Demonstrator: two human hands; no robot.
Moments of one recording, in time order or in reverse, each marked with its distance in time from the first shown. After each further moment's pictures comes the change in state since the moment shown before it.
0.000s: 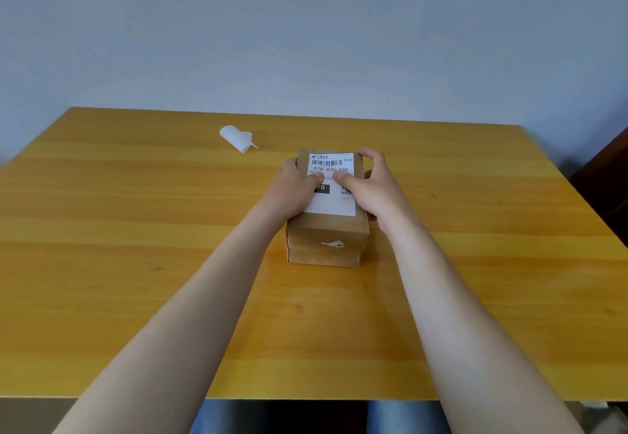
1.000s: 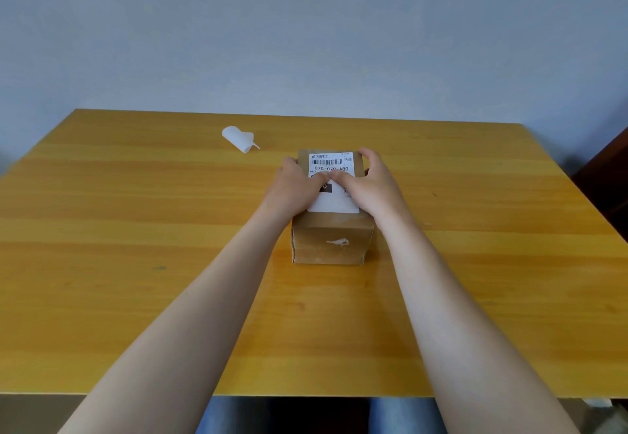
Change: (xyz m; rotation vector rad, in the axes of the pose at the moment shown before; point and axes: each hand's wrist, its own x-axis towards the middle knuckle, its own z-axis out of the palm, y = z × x) left_hand -0.006 0.011 0.002 0.101 0.081 -0.035; right_hand -0.009 -0.009 0.007 -0.165 0.043 -0.011
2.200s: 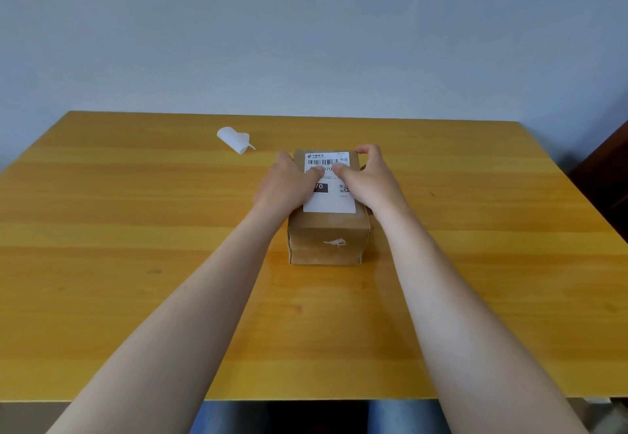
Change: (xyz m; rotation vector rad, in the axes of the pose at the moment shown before) left_hand 0.013 0.001 0.000 0.135 0.068 0.005; right_hand 0.015 -0.001 -0.004 -0.051 0.001 0.028
